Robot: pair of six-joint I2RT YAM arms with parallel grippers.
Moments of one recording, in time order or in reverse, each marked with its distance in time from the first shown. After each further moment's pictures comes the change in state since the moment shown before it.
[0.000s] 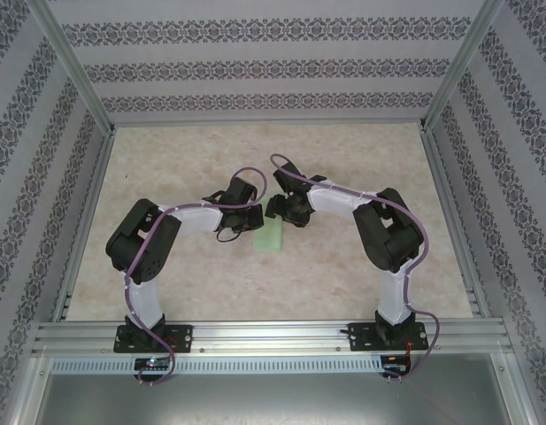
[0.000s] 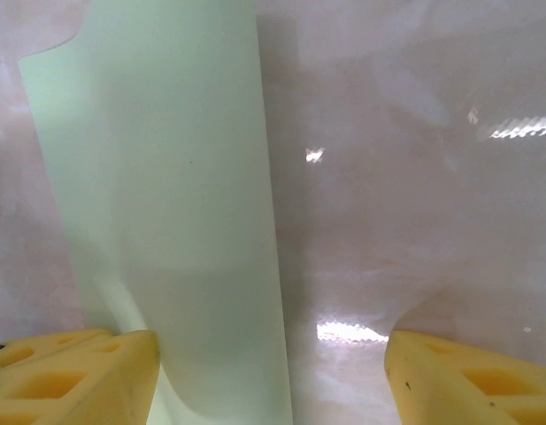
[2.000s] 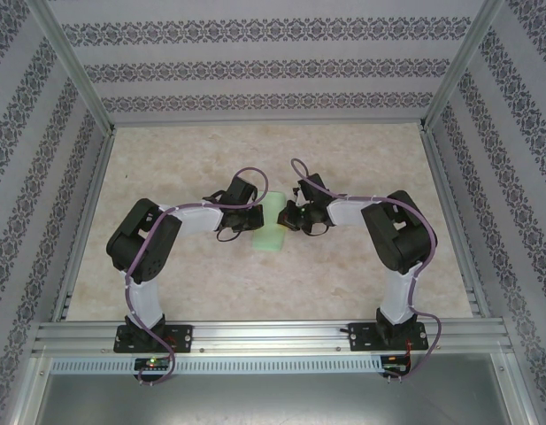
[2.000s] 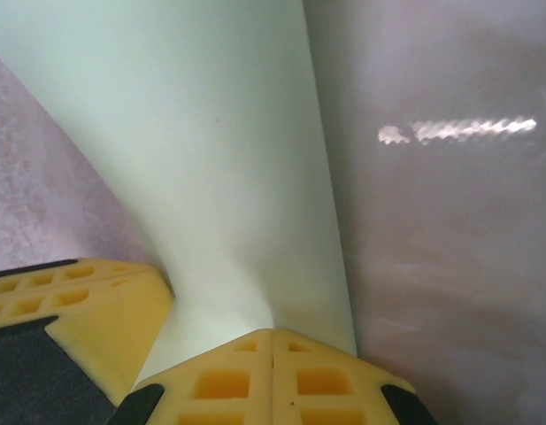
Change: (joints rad) left arm 0.000 0.006 0.006 -0.003 -0.002 0.040; right arm -0.113 -0.066 -0.322 0.476 -0.388 -0.003
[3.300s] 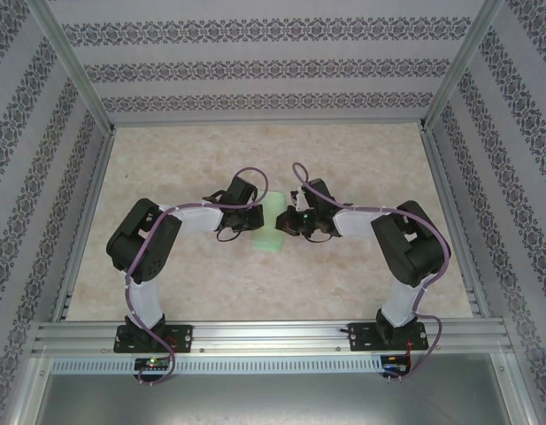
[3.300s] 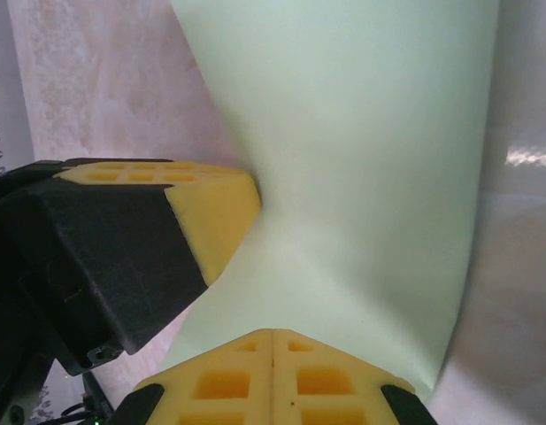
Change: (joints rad) left arm 0.000 0.000 0.000 0.000 0.002 0.003; right arm 0.029 -0.117 -0.141 0.129 -0.077 -0.018
